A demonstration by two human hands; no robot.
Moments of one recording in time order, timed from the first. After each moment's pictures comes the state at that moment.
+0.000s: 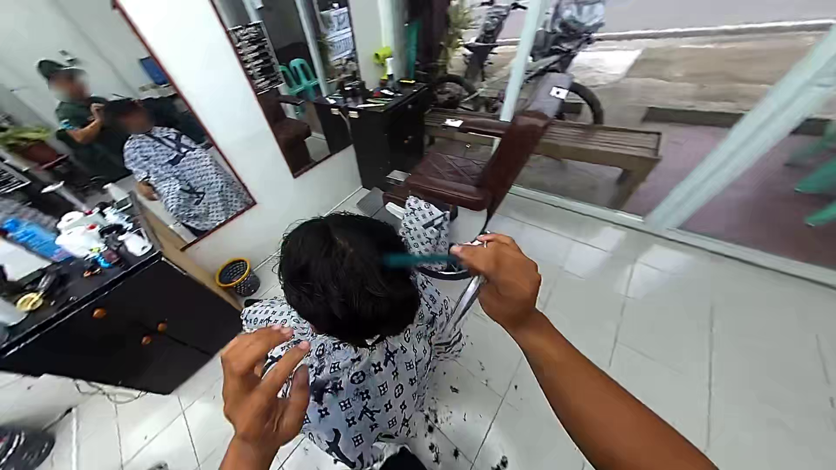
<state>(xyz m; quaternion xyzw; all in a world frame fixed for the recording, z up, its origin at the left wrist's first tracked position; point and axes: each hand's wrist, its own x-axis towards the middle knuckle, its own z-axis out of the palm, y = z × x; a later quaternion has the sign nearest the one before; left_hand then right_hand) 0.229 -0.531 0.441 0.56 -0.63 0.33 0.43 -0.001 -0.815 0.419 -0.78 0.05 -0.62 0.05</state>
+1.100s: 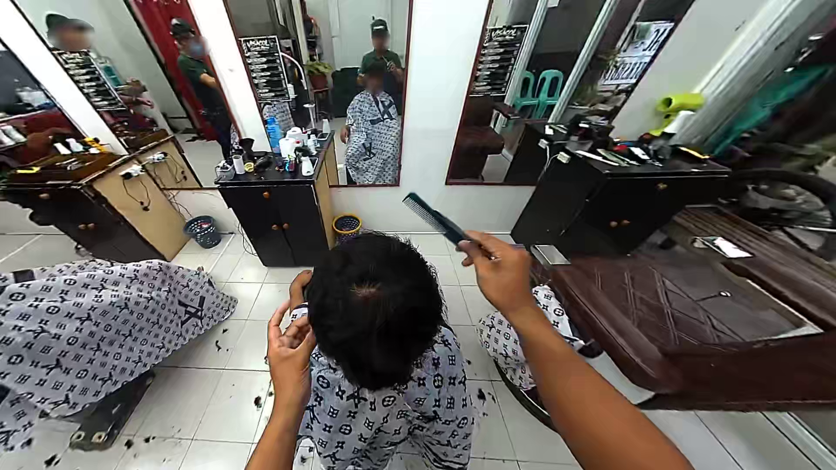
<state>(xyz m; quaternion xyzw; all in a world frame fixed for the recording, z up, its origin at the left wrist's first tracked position) 0.146 -0.632 0.393 0.57 -0.03 0.20 0.80 0.178 -0.953 0.472 -0.85 -0.07 -0.37 0.38</state>
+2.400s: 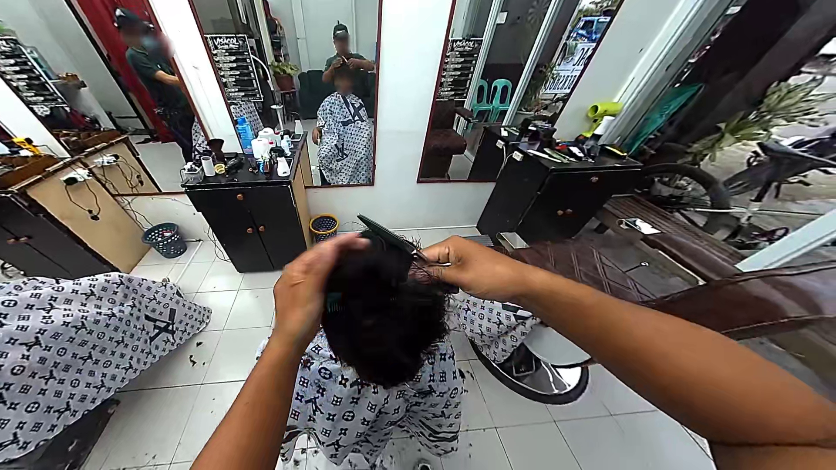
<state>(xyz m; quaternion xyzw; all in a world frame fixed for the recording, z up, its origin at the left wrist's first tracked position) 0.170 -0.625 0.498 0.59 -0.33 0.08 0.73 0.120 -0.888 0.569 -0.84 -0.20 0.12 0.49</state>
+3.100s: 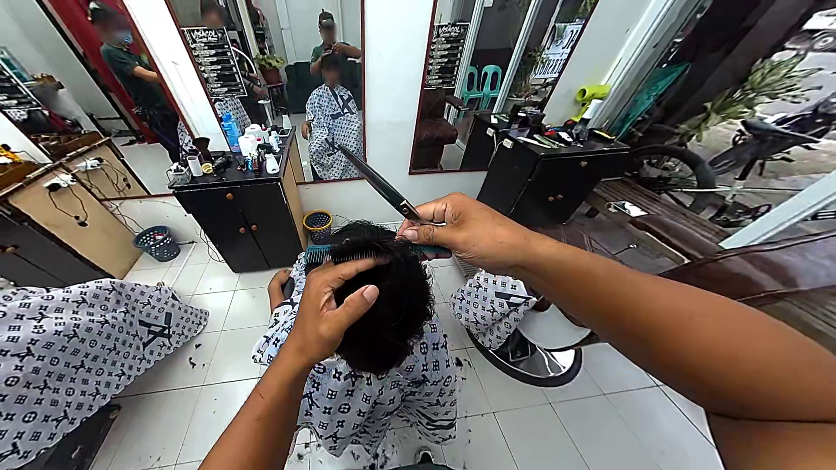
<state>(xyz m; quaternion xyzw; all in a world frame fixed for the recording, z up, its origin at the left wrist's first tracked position) 0.149 -0.652 0.503 0.65 -0.46 0.12 0.59 0.108 -0.883 0.601 -0.82 -0.17 0.01 0.55</state>
